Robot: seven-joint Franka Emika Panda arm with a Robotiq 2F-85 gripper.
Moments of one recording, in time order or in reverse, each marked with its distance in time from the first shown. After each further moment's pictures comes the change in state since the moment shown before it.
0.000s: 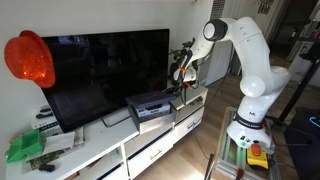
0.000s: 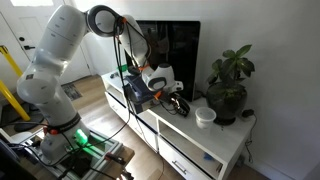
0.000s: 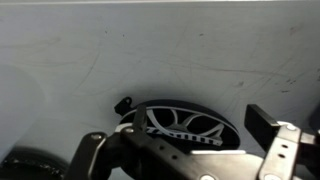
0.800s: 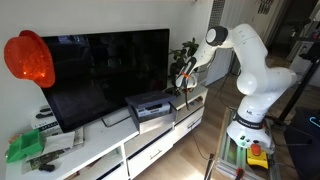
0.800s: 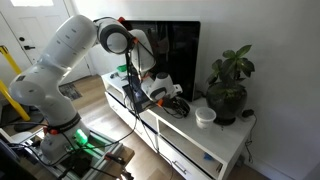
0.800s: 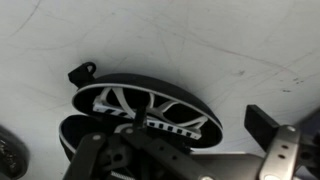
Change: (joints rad) arm -0.238 0.165 0.219 0.057 -0.260 0.244 -0.091
